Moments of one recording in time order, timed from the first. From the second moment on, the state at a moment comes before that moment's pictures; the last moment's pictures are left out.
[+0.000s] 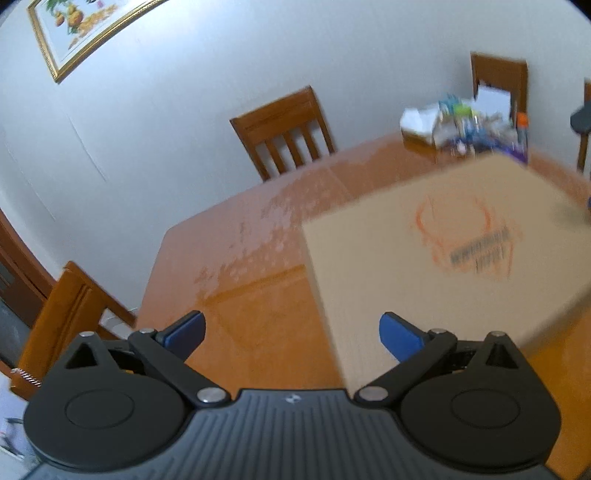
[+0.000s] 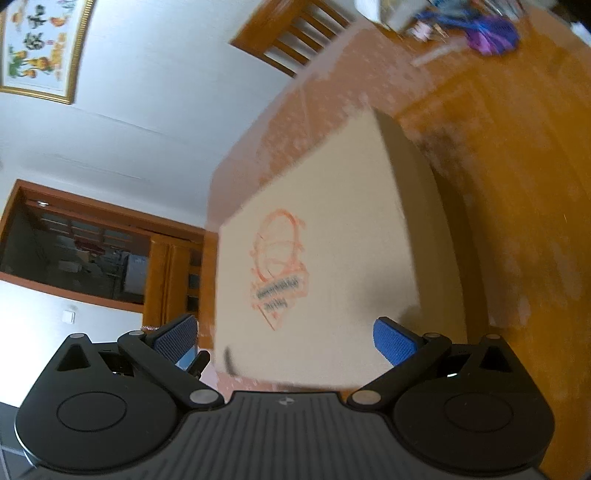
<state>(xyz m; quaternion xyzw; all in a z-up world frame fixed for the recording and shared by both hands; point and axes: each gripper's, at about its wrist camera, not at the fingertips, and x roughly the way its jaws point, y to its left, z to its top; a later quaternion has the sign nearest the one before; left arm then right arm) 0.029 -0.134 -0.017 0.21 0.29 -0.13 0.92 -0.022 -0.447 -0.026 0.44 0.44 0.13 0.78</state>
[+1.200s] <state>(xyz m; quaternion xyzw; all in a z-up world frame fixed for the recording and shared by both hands) 0.112 -0.113 -0.043 0.03 0.38 -0.09 0.92 0.028 -0.450 -0.030 0.37 0.42 0.09 0.82</state>
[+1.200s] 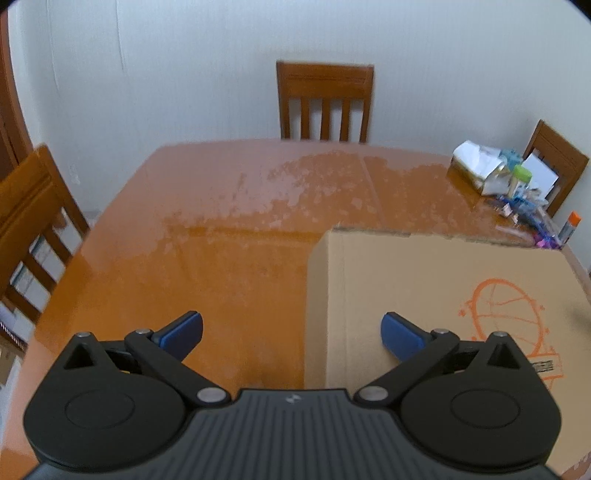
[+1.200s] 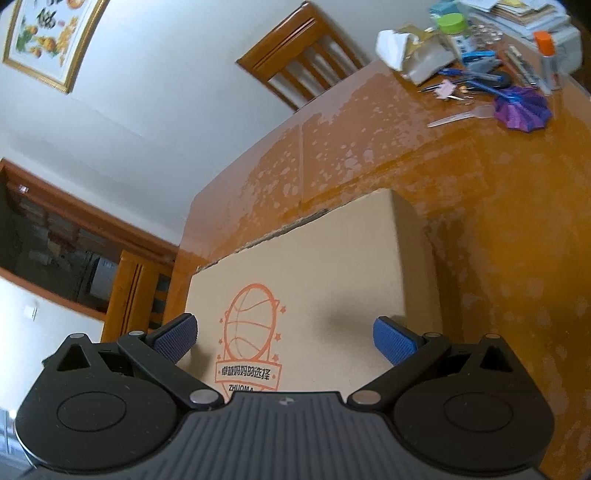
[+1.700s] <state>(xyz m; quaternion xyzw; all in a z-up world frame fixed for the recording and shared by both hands) 0.026 -0.141 0.001 0.12 0.29 -0.14 0.94 -0.046 -0.439 0.013 0.24 0.33 -0.03 0.91</state>
